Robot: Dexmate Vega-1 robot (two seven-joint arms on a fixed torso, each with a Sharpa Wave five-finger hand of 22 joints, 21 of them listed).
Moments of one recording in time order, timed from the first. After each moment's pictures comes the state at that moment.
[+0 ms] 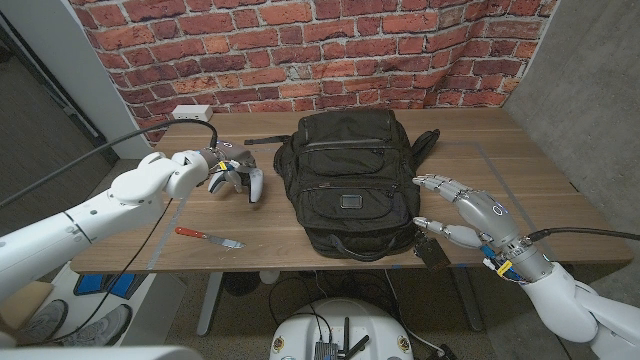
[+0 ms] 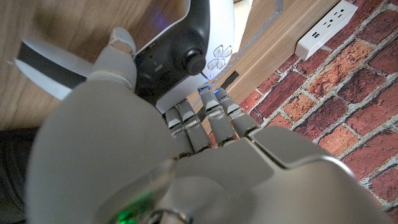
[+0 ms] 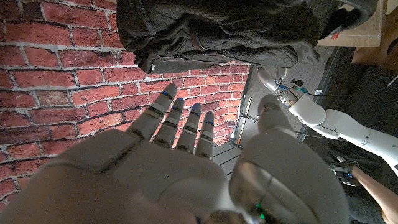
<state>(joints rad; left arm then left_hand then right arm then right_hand) 0.85 1.14 0.51 -1.96 0.78 0.23 -0.32 1.03 -0.07 0.35 -0.18 0.19 0.70 -0.13 0.28 0.18 0.76 -0.20 0.20 0.18 0.74 -0.08 0.18 0.17 0.35 -0.04 0.18 0.17 -1.73 -0.73 0.17 -1.96 -0.84 0.61 -0.57 0.47 0.01 0.44 -0.19 0.18 0.23 -0.12 0.20 0.18 0.31 -0.09 0.19 0.19 0.25 -0.04 0.24 0.23 0.39 -0.04 0.17 0.16</state>
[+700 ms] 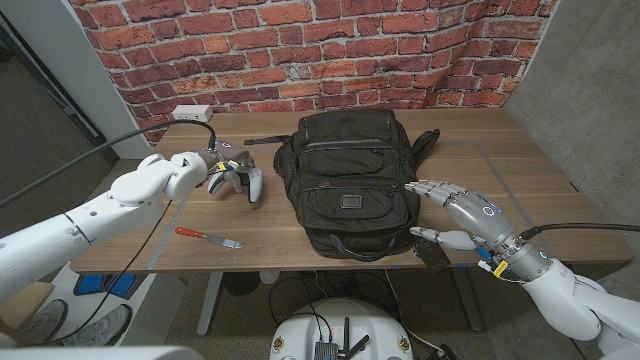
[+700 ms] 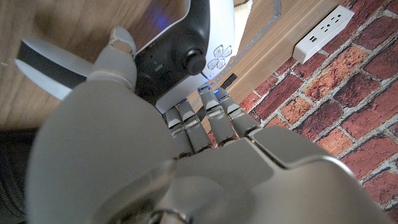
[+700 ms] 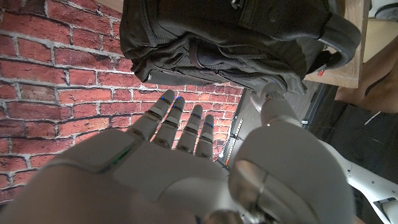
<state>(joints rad) 0.86 1.14 0.51 -1.95 0.77 0.25 -0.30 1.03 -0.07 0.35 -0.18 0.19 0.70 -0.13 0.27 0.19 0.76 -0.20 0.19 0.18 0.74 -0.08 0.18 0.17 0.35 -0.04 0.18 0.17 -1.78 -0.80 0.18 -2.05 -0.92 0.45 -0.52 0.55 -0.04 0.44 -0.19 0.19 0.21 -0.12 0.20 0.18 0.30 -0.11 0.19 0.19 0.26 -0.04 0.24 0.21 0.31 -0.02 0.17 0.17</state>
